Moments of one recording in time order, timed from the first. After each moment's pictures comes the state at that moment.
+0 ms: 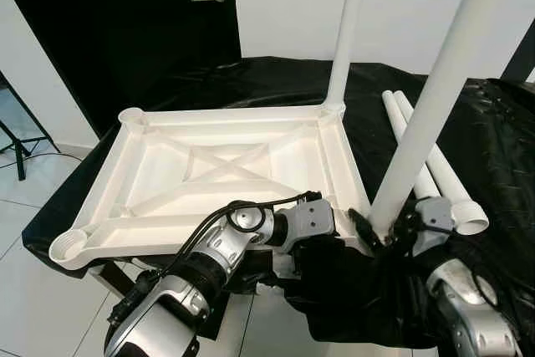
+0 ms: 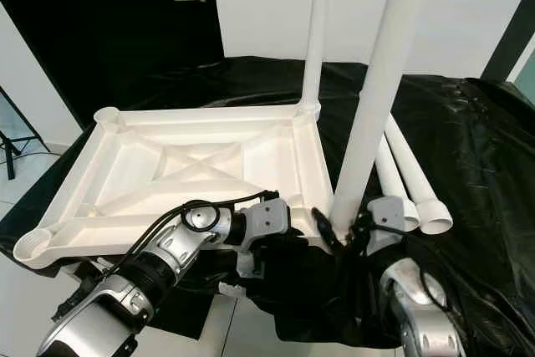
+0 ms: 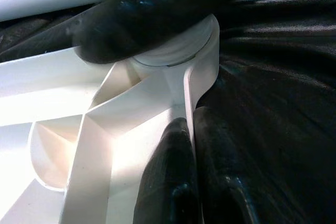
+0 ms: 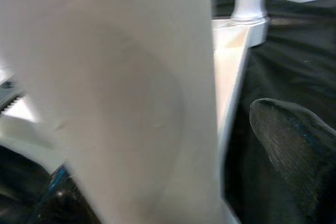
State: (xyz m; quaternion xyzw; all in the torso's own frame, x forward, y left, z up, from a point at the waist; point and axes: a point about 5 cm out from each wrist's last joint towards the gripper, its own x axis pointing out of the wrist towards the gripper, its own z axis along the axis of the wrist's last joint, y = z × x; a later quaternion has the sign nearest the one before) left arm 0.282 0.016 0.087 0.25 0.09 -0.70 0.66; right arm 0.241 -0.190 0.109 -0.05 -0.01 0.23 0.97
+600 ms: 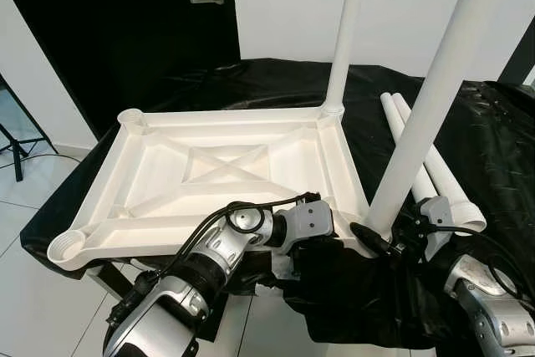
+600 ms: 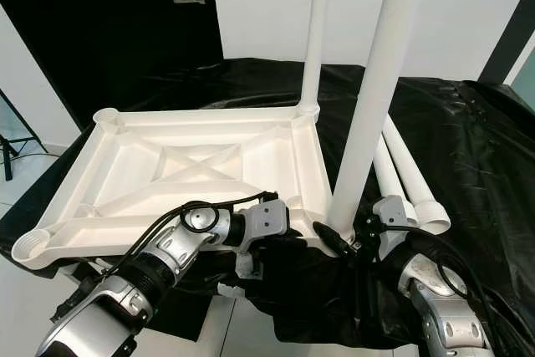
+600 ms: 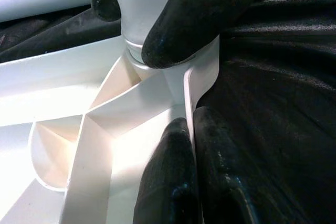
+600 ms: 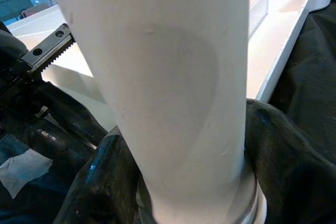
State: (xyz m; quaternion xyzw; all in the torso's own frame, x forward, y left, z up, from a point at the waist) left arm 0.282 0.017 0.085 0.25 0.10 -0.70 0.66; right arm 0.238 -0.199 0.097 -0.04 0.05 0.33 0.94
